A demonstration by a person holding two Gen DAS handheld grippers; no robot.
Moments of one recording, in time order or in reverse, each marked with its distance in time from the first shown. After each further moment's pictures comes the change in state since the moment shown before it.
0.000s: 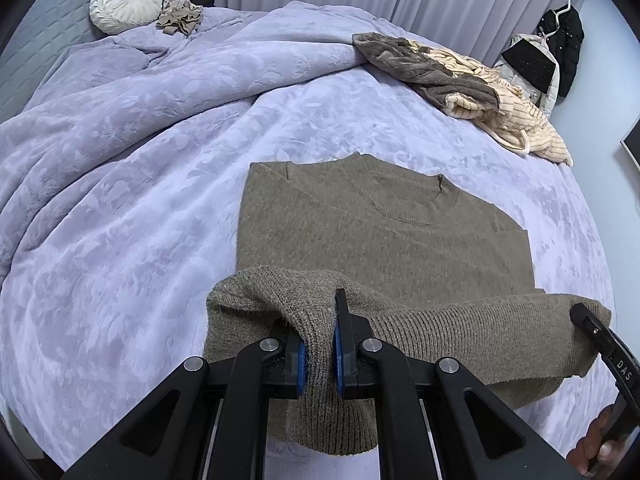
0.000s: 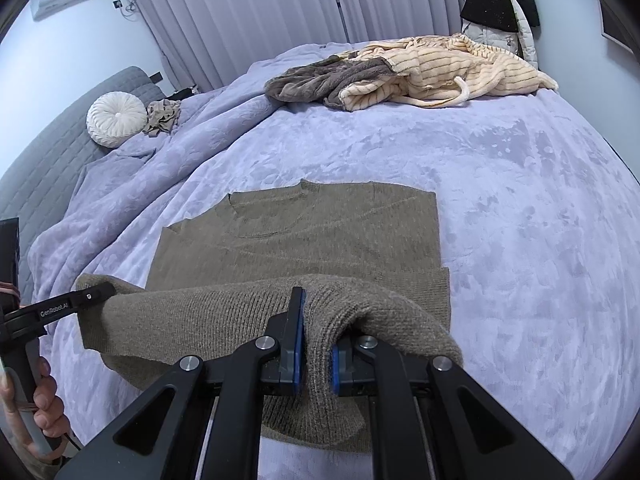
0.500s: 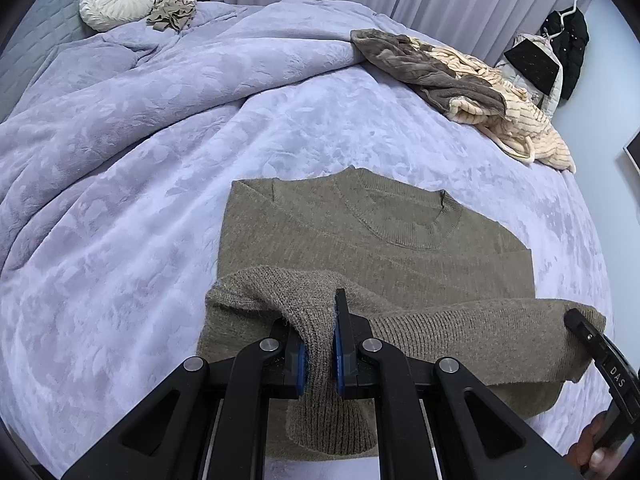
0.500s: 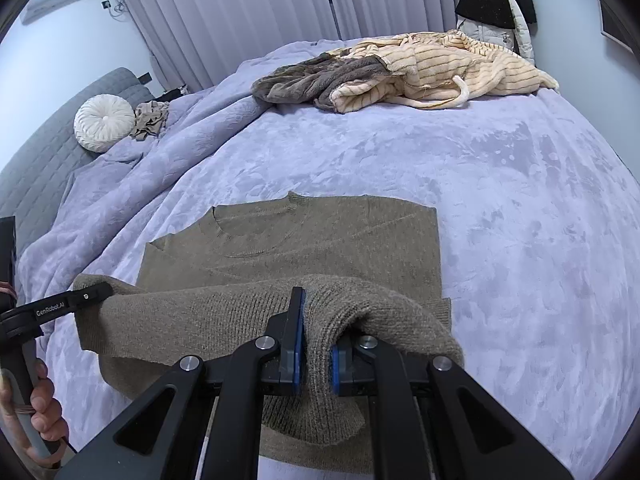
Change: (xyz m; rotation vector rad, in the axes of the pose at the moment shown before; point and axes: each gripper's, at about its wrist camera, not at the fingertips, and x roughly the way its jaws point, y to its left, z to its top) left arm 0.029 -0.008 0.036 -0.010 0.025 -0.015; right arm 0.029 -0.006 0.029 0.018 0.013 -0.026
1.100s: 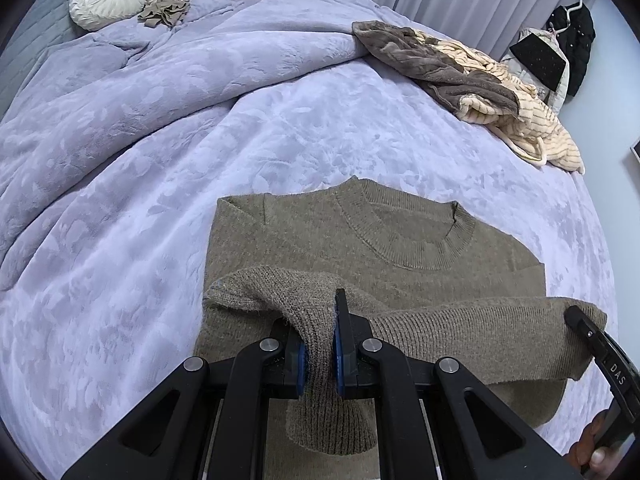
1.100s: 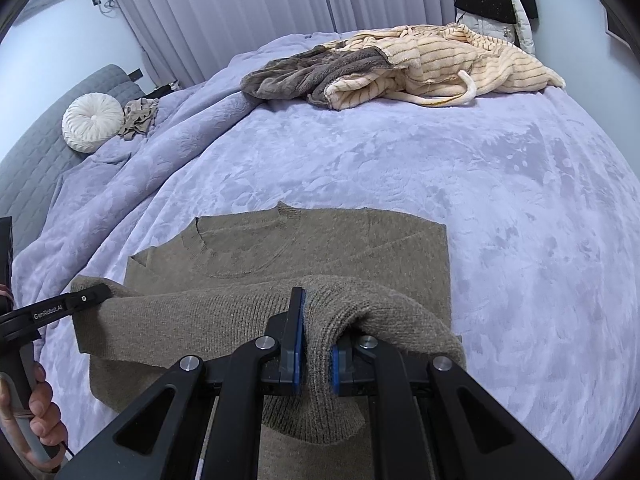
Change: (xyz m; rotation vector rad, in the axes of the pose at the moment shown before) left arm 0.032 -0.004 0.028 0.006 0.027 0.009; right arm 0.037 -0.004 0.026 0.006 0.027 -0.019
